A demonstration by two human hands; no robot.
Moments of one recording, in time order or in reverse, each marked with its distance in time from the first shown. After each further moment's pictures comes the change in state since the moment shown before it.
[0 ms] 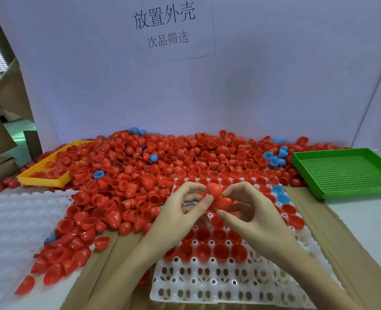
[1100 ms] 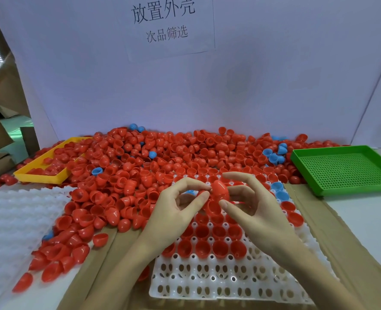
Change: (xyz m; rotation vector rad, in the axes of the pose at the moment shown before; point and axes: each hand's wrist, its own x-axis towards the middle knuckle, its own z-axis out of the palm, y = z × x) left_hand -0.001 -0.001 -0.005 0.071 0.079 0.174; right_hand -0.001 -0.006 0.001 0.078 0.023 -0.014
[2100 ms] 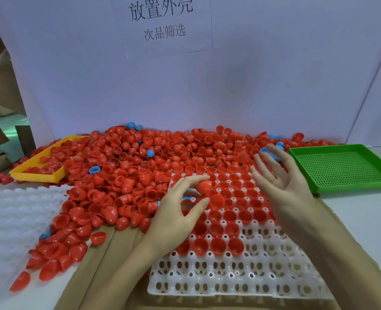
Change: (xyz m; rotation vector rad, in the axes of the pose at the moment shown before) left_hand -0.006 -0.007 0.005 0.244 -0.007 0.053; right_hand 0.019 0.006 -0.046 0.324 0.202 0.025
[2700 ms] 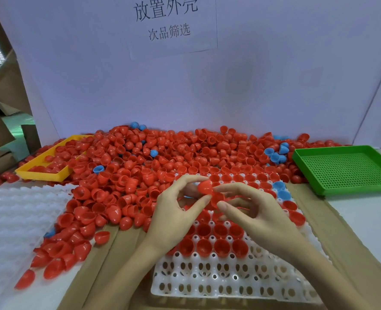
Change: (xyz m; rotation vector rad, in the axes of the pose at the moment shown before) left_hand 0.003 -0.002 -0.002 -0.122 0.118 0.013; right_hand -0.023 0.012 0.033 -0.363 -0.336 -0.039
